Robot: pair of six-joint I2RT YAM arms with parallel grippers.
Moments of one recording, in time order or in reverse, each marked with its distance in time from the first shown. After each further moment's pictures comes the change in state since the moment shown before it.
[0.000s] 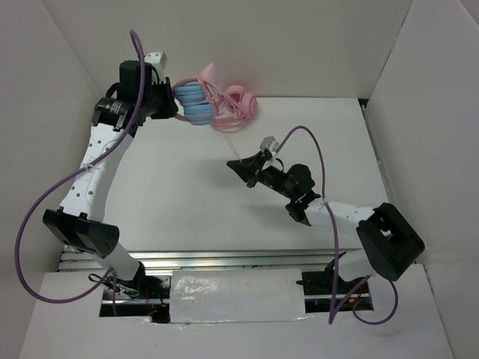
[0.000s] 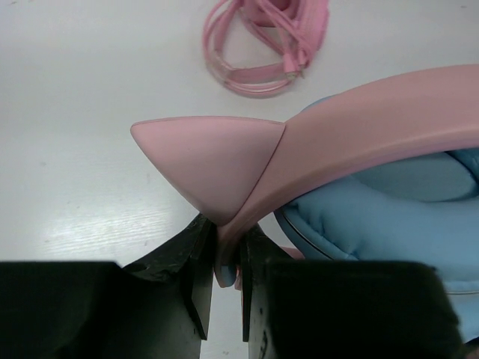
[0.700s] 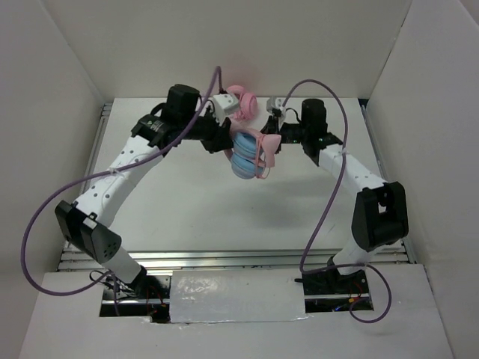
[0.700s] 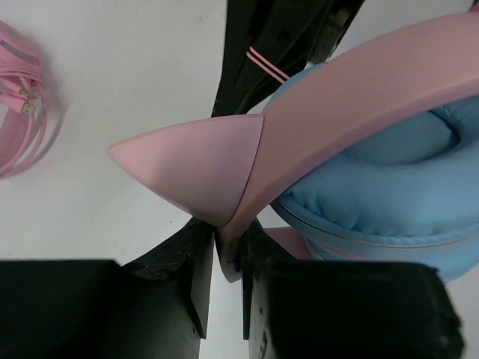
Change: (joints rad) left arm -0.252 -0.026 -0.205 0.137 0.571 0.464; right arm -0.394 0.238 0.586 -0.859 -0.763 -0.383
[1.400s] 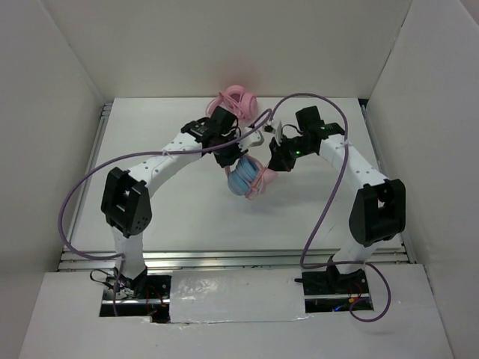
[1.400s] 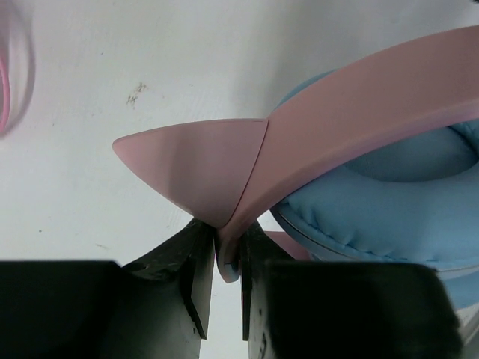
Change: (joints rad) left arm -0.088 0.320 -0.006 -0.050 -0.300 0.341; right arm -0.013 0.056 0.226 -1.016 0.356 -0.420
